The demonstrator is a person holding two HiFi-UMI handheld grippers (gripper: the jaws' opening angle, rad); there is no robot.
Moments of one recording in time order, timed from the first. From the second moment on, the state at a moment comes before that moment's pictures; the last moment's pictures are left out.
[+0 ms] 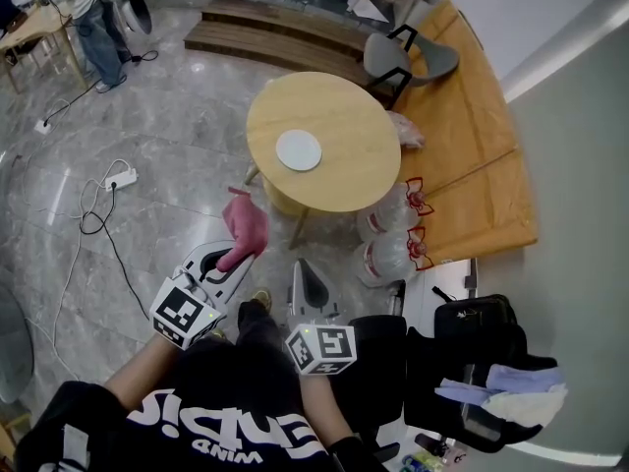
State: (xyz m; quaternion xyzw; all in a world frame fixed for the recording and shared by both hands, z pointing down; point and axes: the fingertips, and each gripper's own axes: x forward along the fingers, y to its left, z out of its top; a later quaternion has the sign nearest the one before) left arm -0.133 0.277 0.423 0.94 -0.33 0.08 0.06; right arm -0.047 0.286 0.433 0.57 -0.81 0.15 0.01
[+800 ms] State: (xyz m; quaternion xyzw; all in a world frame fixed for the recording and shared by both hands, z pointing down) left arm -0.074 0.167 0.423 0.93 -0.36 0.07 0.06; right arm 0.015 0.178 0.436 0.54 -0.83 0.15 0.01
